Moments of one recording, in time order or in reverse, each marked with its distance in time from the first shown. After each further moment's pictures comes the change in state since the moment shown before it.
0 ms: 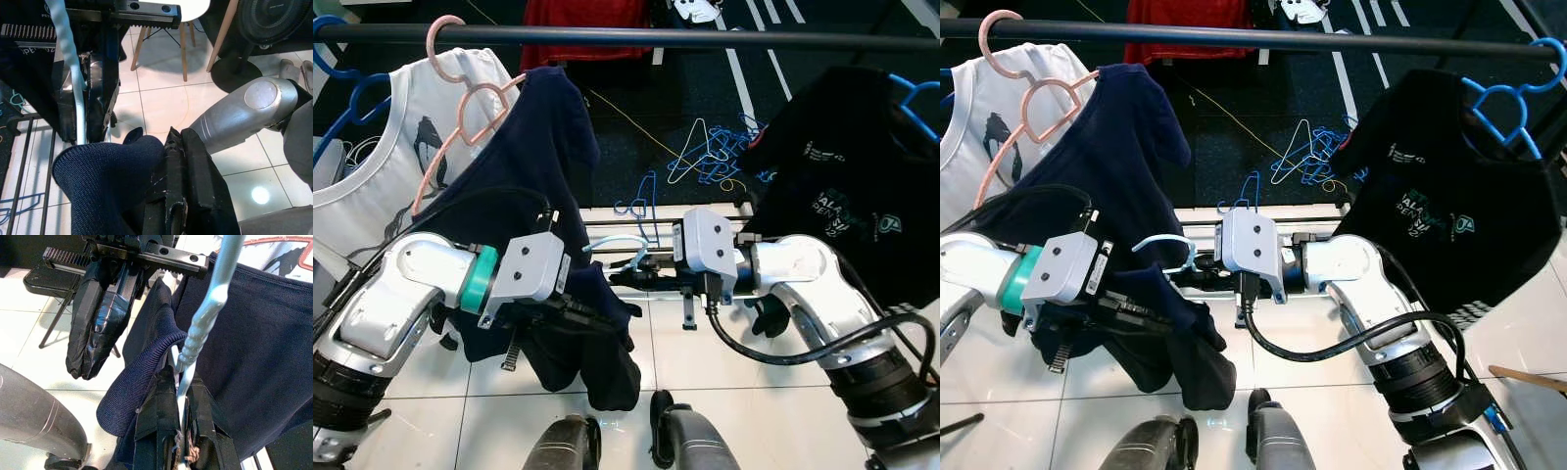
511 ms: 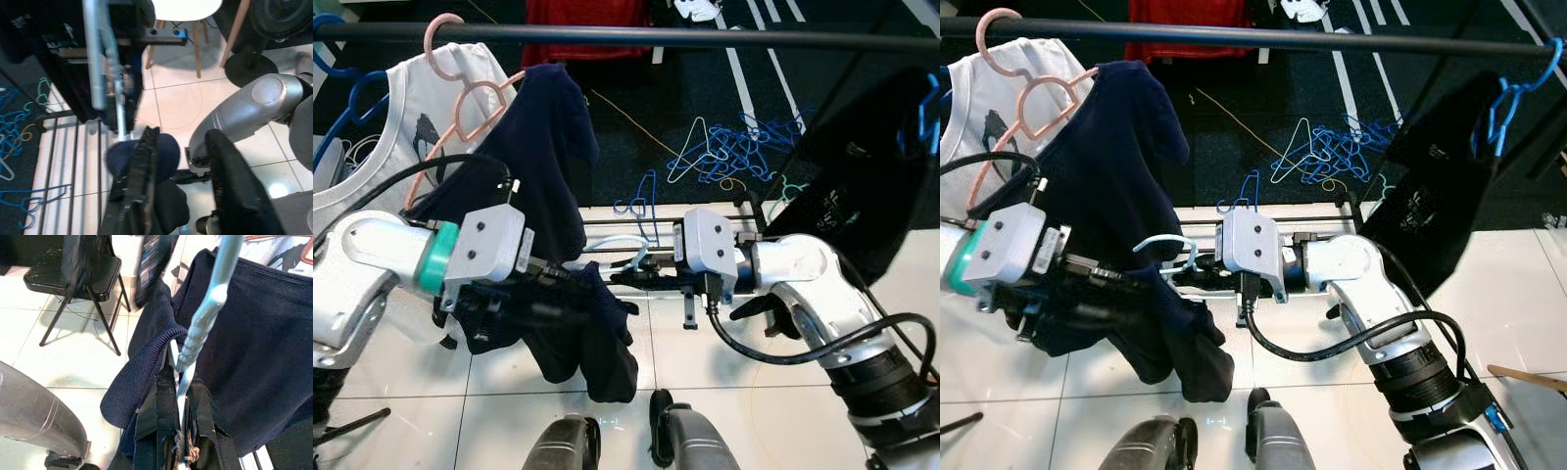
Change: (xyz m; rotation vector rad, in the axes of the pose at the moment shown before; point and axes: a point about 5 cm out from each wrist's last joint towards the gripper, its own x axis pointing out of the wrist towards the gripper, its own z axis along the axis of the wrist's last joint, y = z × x) left arm -0.042 0.005 0.030 0.074 0.019 0.055; right arm -0.001 0.000 -0.001 -0.004 0.006 0.004
